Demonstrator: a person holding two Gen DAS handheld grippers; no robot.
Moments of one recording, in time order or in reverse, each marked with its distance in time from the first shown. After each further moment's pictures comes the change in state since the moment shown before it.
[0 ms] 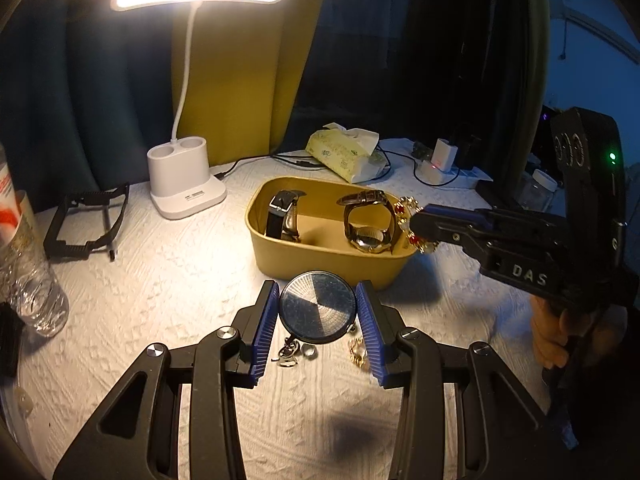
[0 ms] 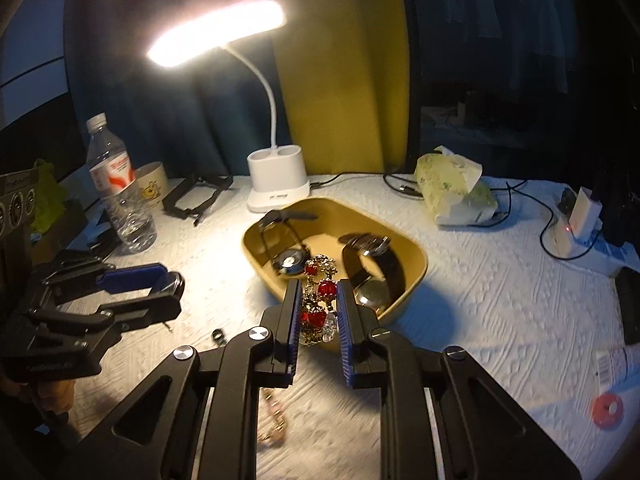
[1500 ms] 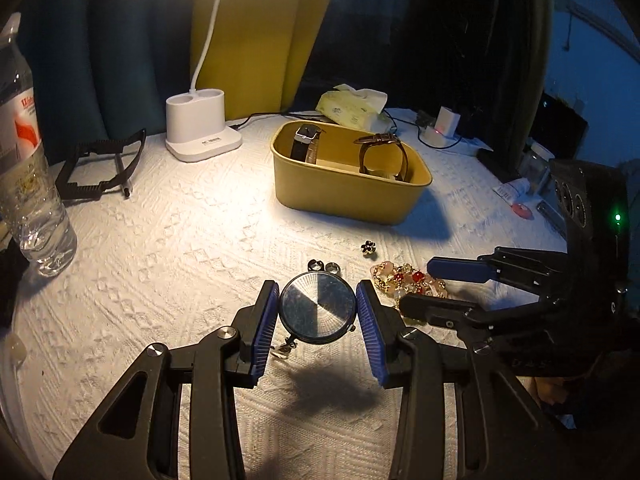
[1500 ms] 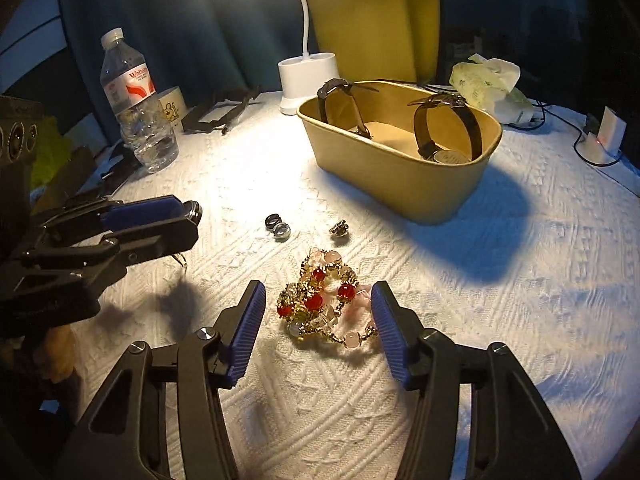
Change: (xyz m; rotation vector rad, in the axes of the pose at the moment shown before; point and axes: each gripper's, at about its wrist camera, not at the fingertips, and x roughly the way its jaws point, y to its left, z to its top) left arm -0.015 0.029 -0.049 -0.034 0.086 -0.024; right arm 0.014 0.060 -0.071 0.033 0.224 0.029
